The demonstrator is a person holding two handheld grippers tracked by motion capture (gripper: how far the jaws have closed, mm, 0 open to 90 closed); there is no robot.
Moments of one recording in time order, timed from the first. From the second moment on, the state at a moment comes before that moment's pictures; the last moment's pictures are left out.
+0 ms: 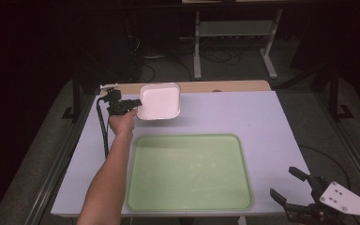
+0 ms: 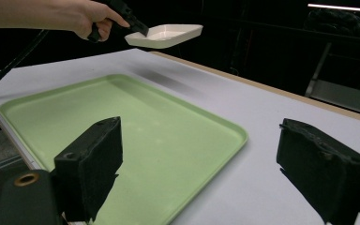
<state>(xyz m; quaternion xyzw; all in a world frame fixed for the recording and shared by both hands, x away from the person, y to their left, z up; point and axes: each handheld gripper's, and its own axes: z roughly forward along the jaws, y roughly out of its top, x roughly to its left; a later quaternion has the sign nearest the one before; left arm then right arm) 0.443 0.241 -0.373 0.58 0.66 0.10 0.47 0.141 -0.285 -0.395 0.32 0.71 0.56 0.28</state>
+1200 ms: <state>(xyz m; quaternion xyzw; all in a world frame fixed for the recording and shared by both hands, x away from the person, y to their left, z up) 0.380 0.232 -0.369 0.58 0.64 0.07 0.49 0.140 -0.282 -0.397 0.32 0.71 0.56 0.27</state>
